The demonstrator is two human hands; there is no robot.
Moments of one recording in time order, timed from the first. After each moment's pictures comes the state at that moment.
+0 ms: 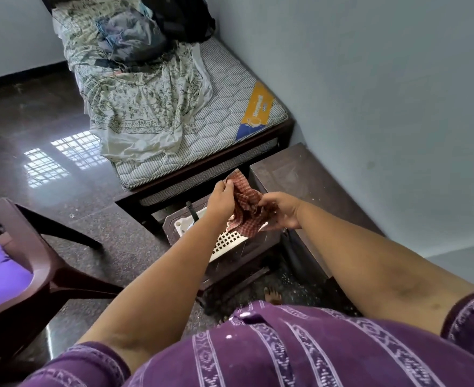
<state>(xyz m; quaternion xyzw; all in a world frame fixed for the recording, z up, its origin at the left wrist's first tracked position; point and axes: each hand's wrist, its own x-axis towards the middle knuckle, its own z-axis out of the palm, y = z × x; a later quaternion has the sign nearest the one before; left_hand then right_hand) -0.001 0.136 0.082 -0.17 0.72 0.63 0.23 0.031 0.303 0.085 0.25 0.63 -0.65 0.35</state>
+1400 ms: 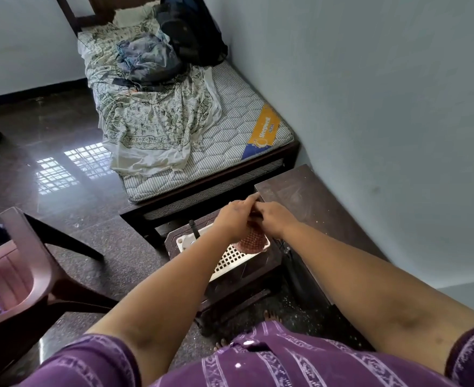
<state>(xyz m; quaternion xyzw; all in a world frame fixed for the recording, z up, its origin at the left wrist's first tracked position) -0.019 0.144 0.087 0.24 0.94 0.19 0.16 -0.001 0.290 0.087 -0.05 0.95 -0.28 0.16</state>
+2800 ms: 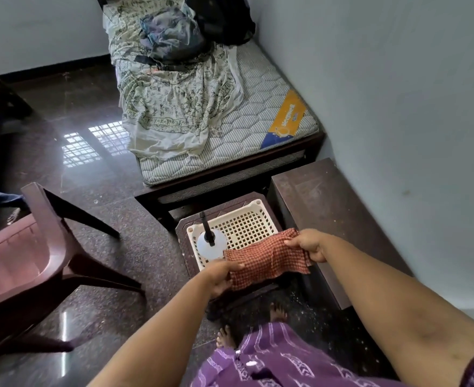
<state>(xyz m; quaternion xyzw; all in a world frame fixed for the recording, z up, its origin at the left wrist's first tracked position) 0.064 0.088 -0.011 -0.34 0.53 0.65 0.42 0.012 0.343 0.015 0.33 0.65 -0.54 0.42</state>
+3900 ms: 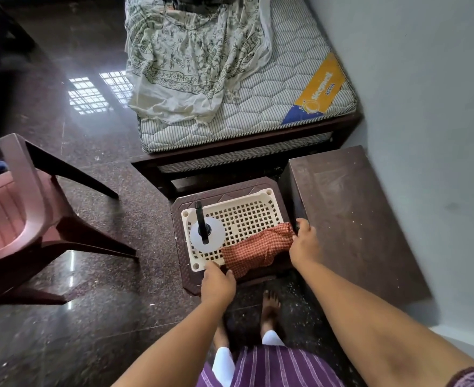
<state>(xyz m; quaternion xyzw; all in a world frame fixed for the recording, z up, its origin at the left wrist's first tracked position) 0.085 0.121 -0.091 -0.33 0.84 0.33 0.27 0.001 0.319 -0.092 0.19 0.93 -0.25 0.17</state>
